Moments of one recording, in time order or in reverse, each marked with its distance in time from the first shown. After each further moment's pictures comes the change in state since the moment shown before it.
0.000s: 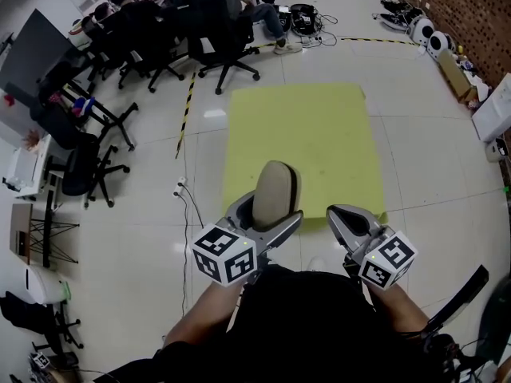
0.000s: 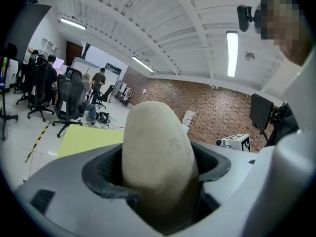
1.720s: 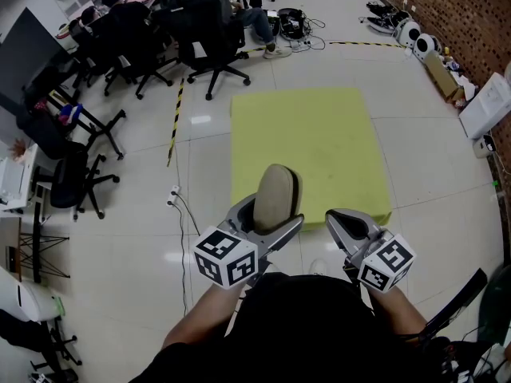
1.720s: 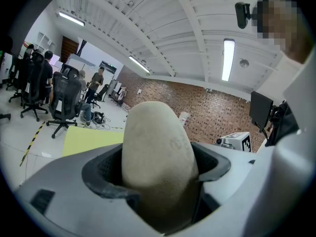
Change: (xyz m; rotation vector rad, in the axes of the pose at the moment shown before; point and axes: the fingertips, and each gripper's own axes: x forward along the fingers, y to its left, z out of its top) left arm -0.033 0.045 0.009 -0.001 -0.005 -0.084; right arm 0.050 0.034 -0.002 -0.053 0.042 -0.071
